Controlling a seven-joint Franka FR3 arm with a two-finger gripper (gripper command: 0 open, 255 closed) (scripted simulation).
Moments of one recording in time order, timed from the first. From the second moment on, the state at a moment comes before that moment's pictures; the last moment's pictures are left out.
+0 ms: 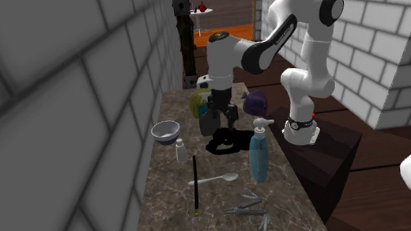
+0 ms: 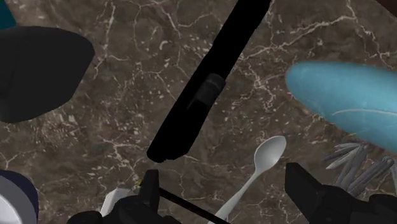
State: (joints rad) arm -0.10 -0.22 -0.12 -2.23 -0.04 2.03 -0.11
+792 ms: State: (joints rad) arm -0.17 0.21 -0.19 -1.87 -0.04 2.12 -0.25
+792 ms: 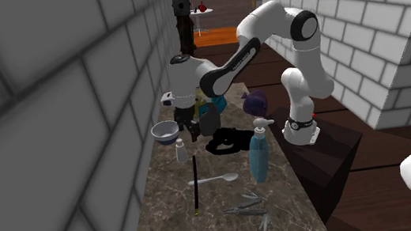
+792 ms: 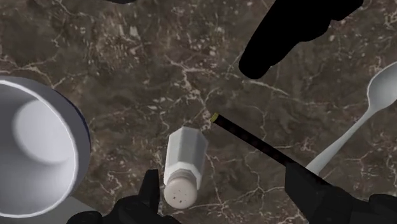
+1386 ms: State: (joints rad) arm -0.20 0.37 -0.20 -1.76 -0.02 2.18 -0.29
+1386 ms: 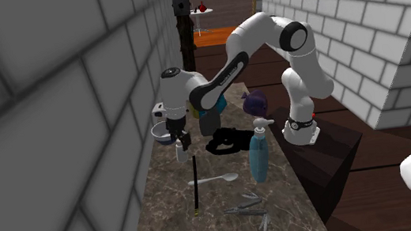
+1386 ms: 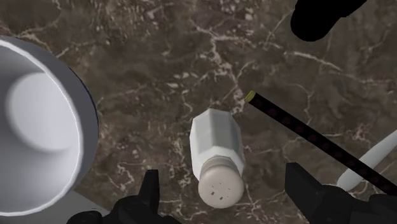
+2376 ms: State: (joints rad) arm -0.20 0.39 -0.19 -1.77 -0.02 2.20 -0.29
